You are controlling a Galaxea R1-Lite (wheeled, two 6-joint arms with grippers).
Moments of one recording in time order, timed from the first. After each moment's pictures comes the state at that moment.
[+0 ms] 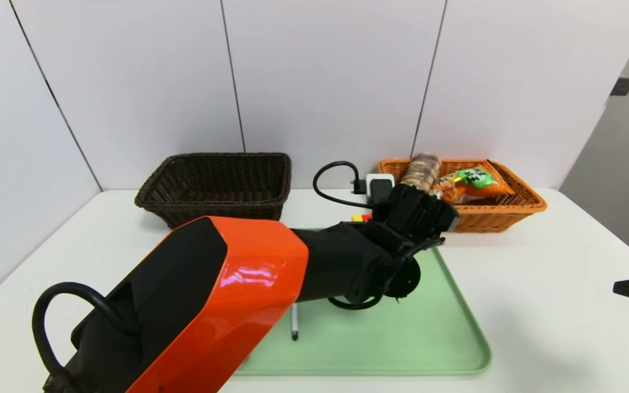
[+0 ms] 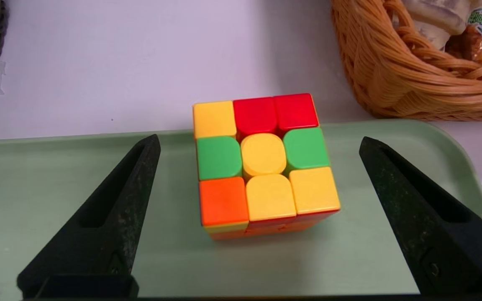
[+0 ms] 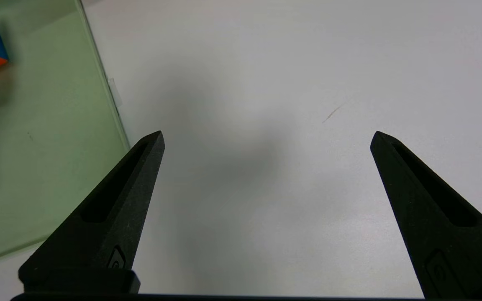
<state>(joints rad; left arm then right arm) -0.96 2.44 -1.94 -0.01 0.76 -0.46 0.15 1.07 -0.89 0.61 -0.26 0.44</state>
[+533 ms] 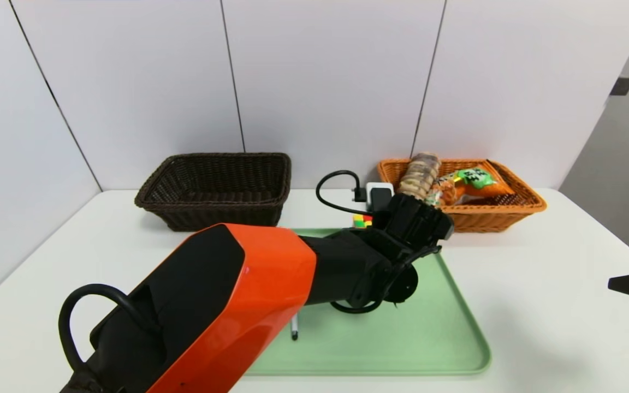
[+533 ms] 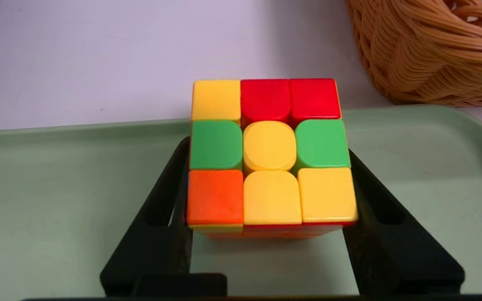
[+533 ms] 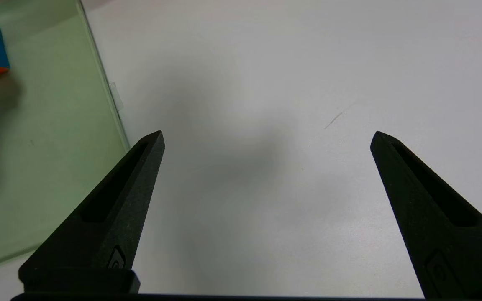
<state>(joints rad) -0.94 2.48 -1.95 -0.01 0.76 -0.45 0.15 1.08 -0.89 0.59 -0.26 0.44</state>
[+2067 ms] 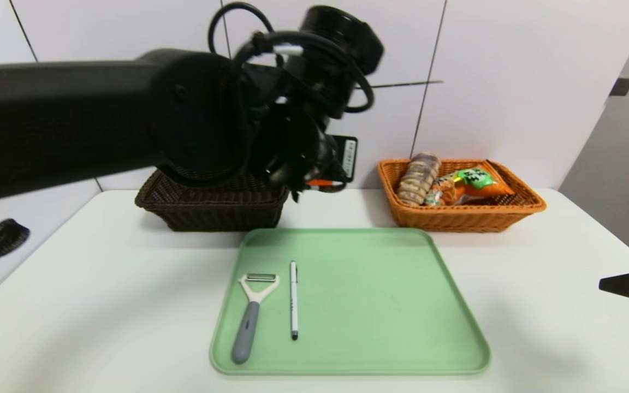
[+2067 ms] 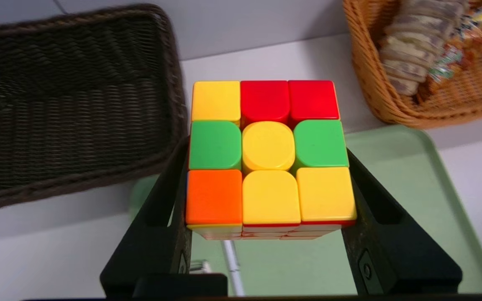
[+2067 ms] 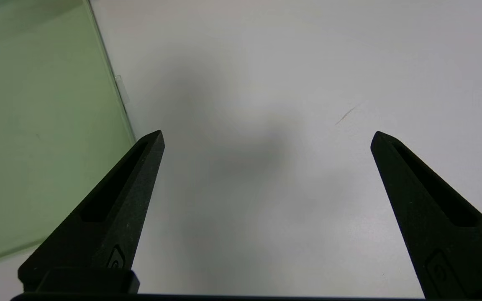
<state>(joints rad) -0.82 1.97 -1.95 0.47 0.57 -0.30 0.15 1.11 -0.89 0.58 -0.23 0.44</state>
